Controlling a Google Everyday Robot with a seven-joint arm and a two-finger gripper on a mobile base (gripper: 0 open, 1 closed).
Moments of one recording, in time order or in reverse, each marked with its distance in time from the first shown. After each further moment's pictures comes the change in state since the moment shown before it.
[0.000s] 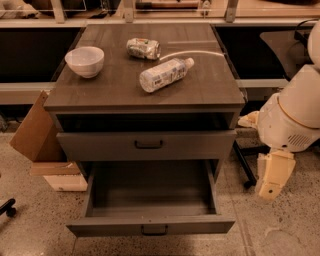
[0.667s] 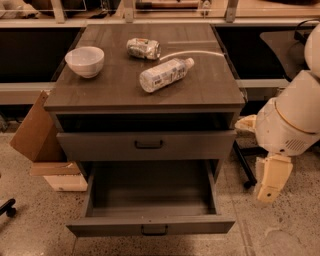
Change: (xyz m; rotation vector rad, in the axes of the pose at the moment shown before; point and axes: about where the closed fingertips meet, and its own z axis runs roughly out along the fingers) arm -0.001 0.002 0.009 -0.005 -0.012 -0.028
